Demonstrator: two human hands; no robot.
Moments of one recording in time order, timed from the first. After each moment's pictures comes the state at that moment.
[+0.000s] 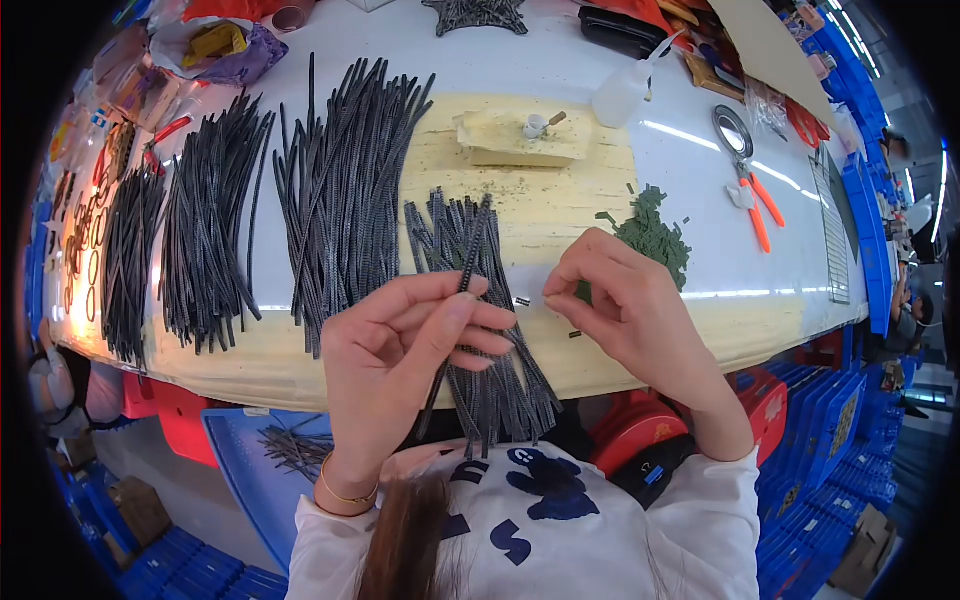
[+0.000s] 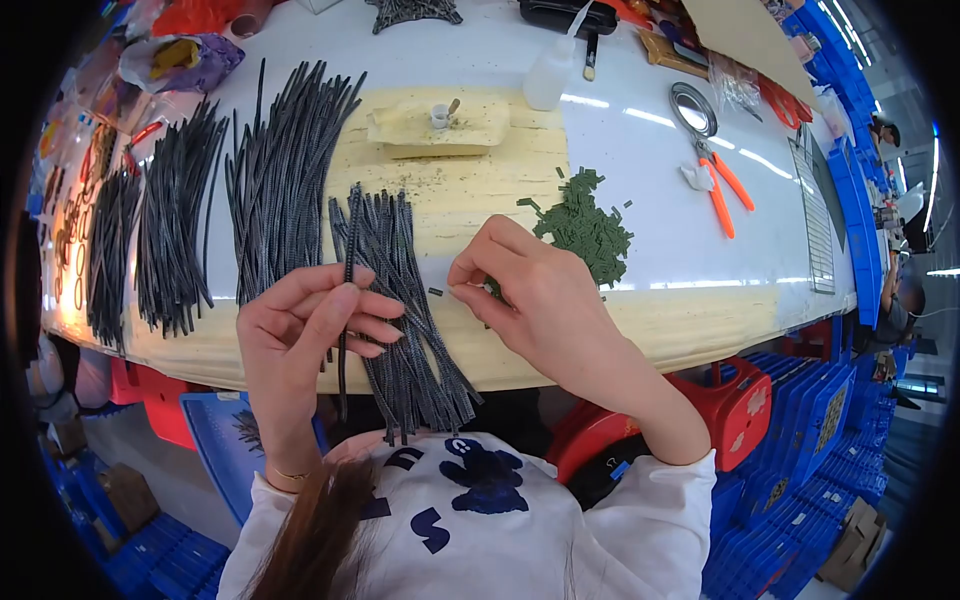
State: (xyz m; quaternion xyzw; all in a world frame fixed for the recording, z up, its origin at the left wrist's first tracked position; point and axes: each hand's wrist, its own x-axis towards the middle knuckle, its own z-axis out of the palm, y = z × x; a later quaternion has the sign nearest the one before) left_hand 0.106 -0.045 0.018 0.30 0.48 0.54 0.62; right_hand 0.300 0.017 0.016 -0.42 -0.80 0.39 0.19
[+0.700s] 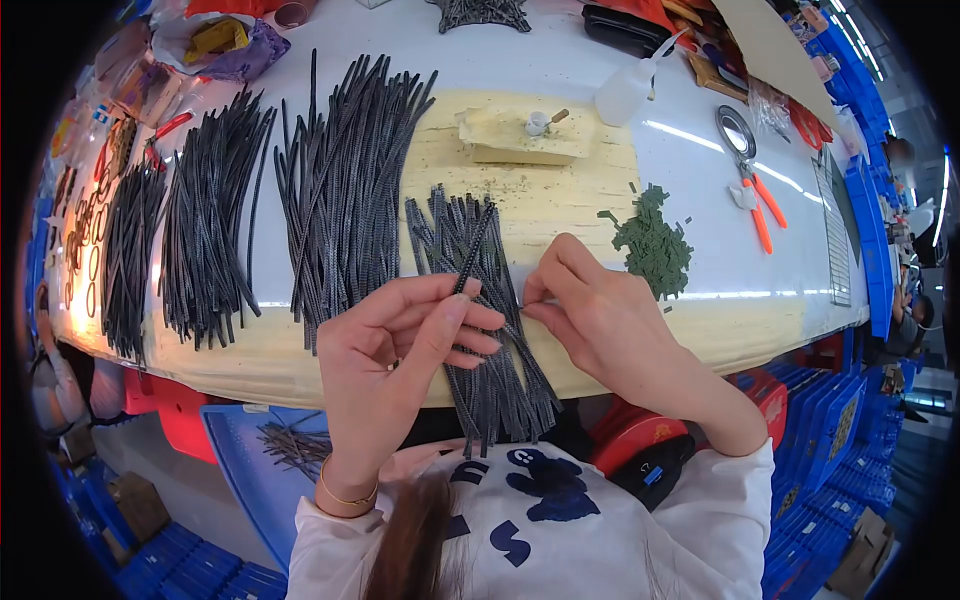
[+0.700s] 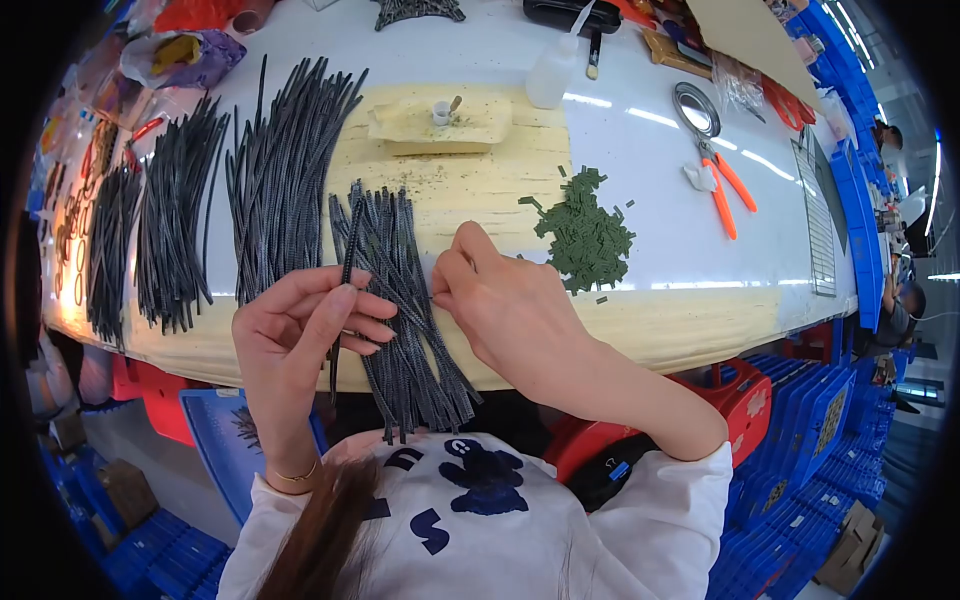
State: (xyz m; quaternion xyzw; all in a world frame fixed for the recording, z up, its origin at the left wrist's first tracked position) left_hand 0.106 -0.049 0.014 0.32 0.50 0.55 0.58; right_hand 0.288 0.011 0.004 -0.41 -0.88 0.24 0.10
